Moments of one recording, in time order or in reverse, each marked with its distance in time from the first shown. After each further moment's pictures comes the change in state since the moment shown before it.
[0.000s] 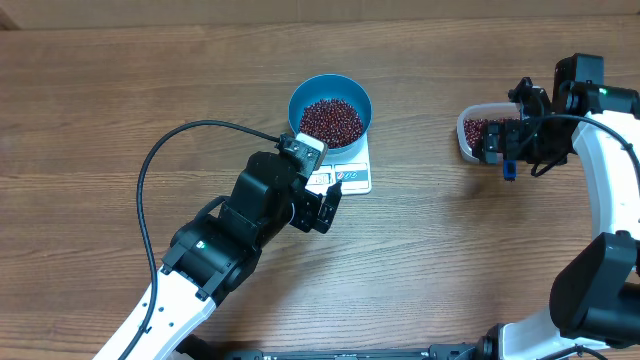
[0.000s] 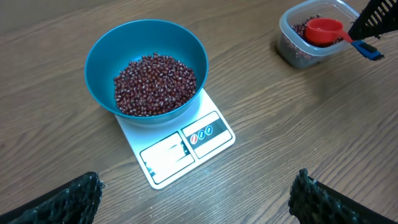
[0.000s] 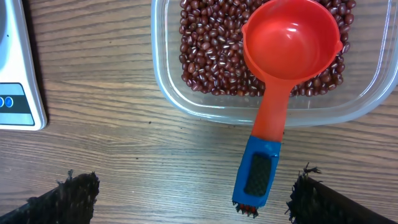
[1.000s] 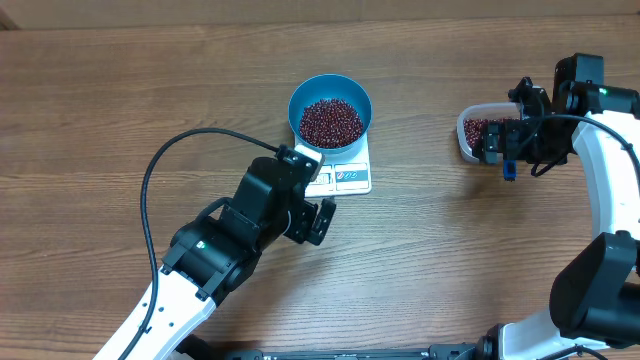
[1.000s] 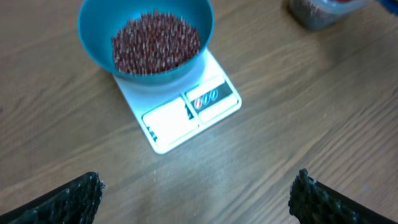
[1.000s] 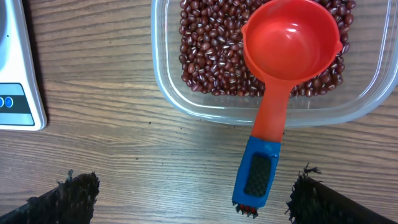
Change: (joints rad) left arm 0.000 0.000 -0.001 -0.139 0.000 0.000; right arm 0.000 0.000 0.000 0.001 0.000 0.000
